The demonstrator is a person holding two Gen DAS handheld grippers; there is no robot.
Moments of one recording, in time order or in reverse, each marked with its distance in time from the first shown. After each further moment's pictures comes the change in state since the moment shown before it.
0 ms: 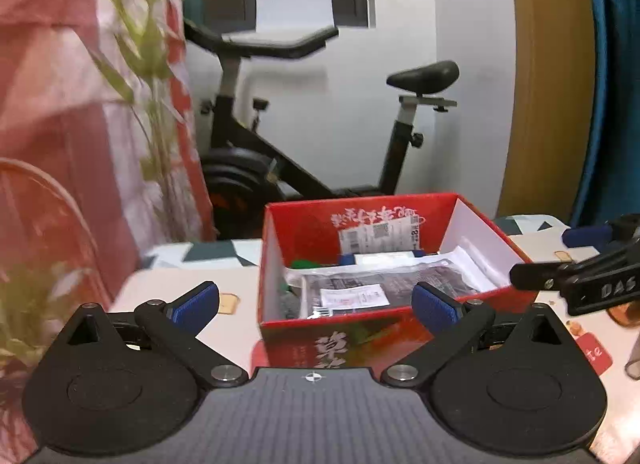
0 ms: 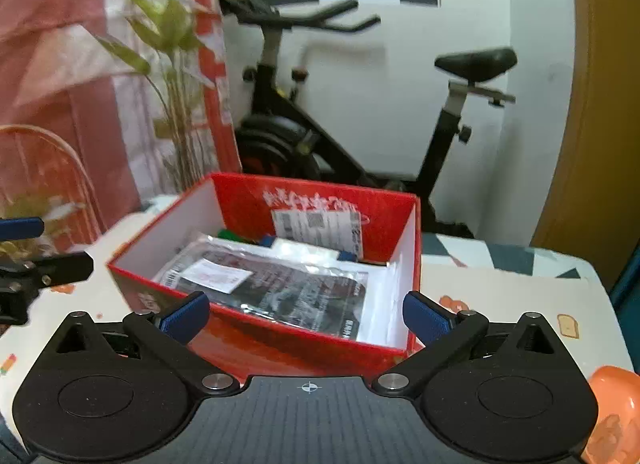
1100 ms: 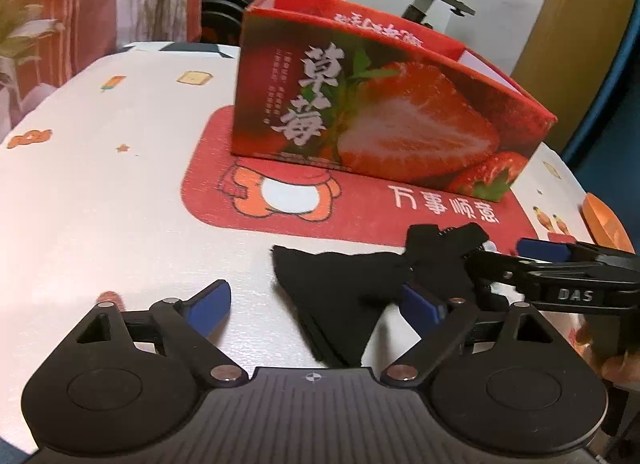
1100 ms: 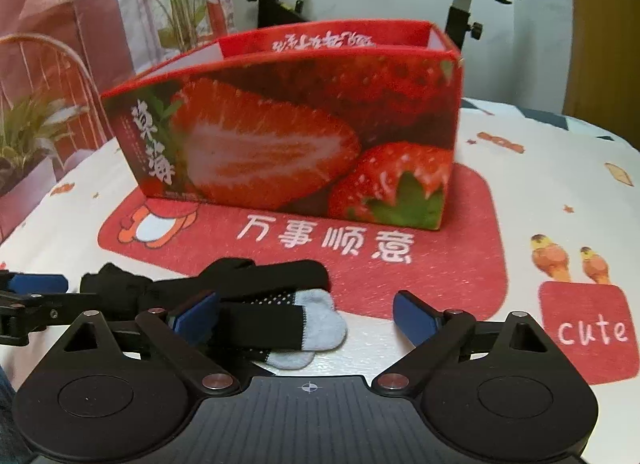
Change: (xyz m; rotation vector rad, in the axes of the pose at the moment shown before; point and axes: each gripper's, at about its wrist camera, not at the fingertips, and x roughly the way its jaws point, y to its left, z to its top) left arm 0.023 0.006 -0.154 -0.251 0.312 -0.137; right arm 0.050 0.007 -0.152 0.070 0.182 0.060
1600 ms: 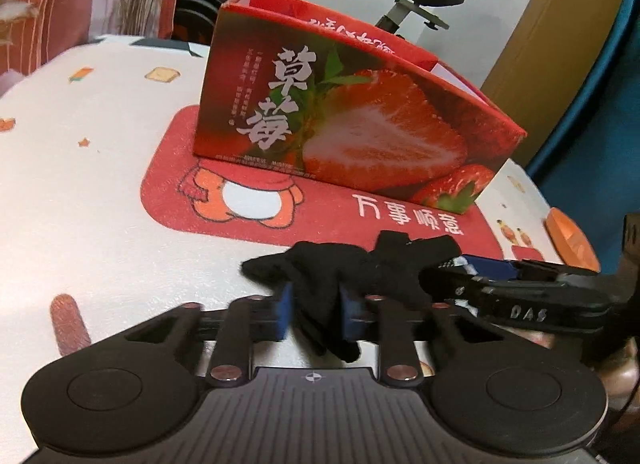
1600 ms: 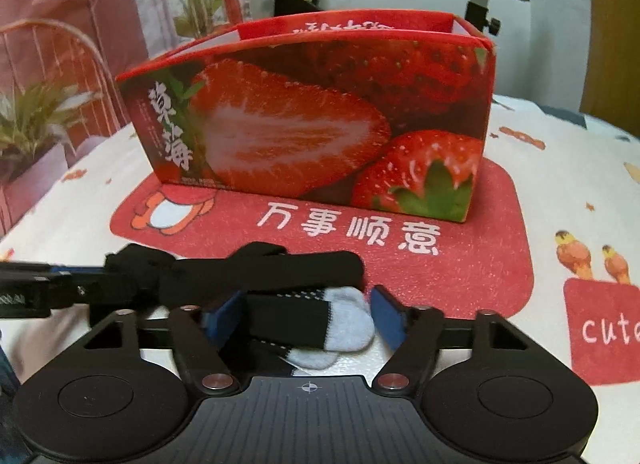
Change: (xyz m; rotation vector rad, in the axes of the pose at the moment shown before) left arm 0.011 -0.001 0.000 -0.031 -0.030 -0.136; right arm 0.004 0.007 -0.002 0.000 0.017 0.043
